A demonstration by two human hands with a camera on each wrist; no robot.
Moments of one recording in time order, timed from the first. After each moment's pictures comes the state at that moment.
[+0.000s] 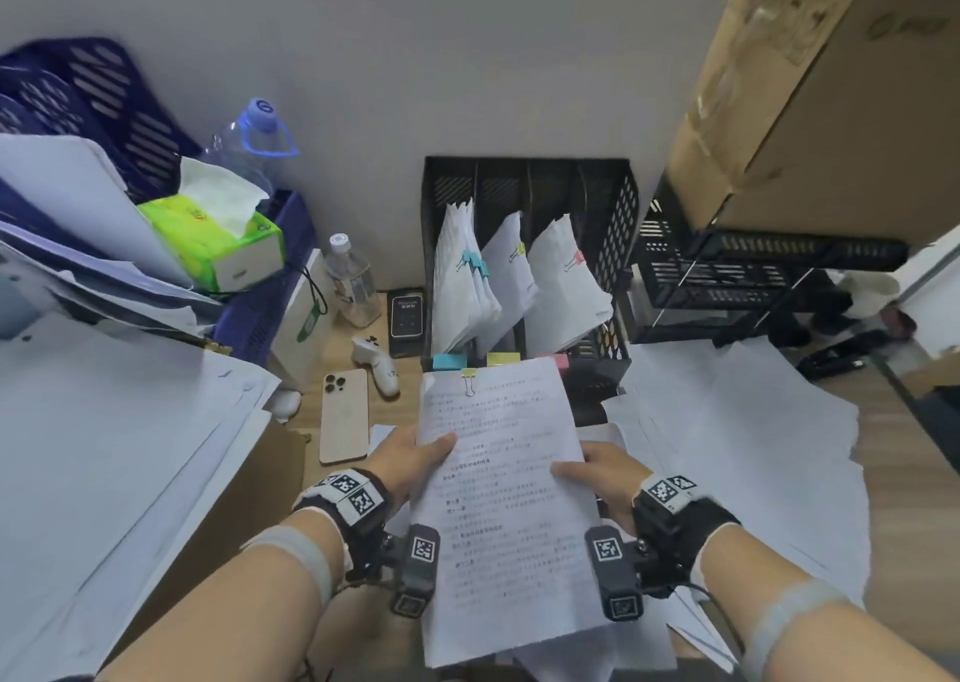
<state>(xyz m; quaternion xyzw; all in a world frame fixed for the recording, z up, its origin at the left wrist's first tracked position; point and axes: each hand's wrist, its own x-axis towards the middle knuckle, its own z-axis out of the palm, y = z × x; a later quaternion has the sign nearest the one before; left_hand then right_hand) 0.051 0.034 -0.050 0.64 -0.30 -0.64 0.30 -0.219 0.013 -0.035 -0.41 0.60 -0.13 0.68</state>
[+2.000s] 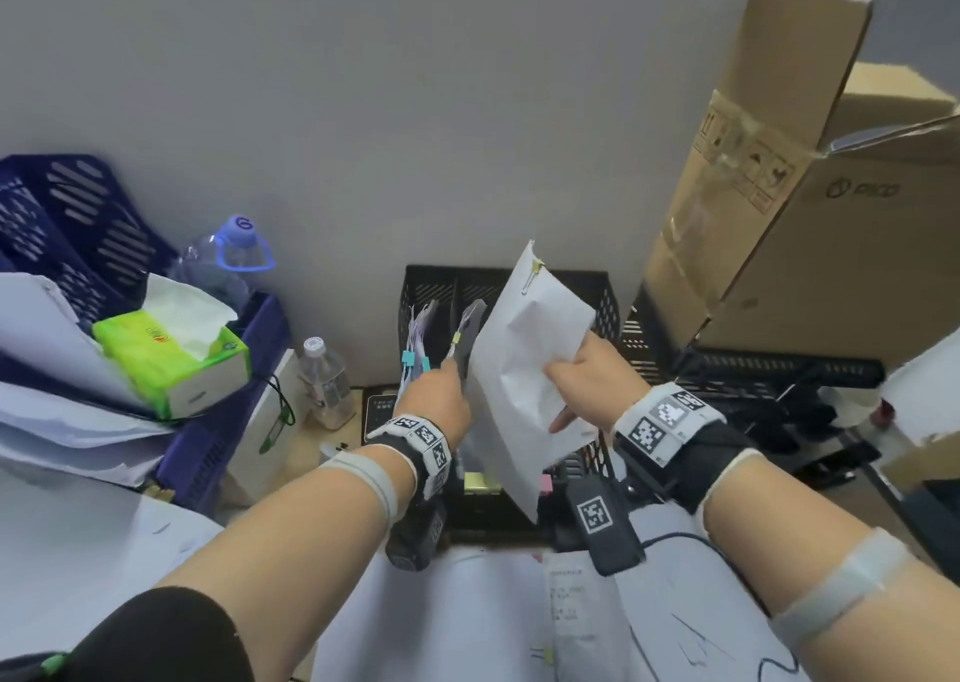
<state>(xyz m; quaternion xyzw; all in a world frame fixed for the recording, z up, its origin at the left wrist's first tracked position) 0.001 -0.152 0.051 0.73 -0.67 -0.14 0.10 -0.176 -0.119 0.171 -0.66 0.58 -0.22 0.42</state>
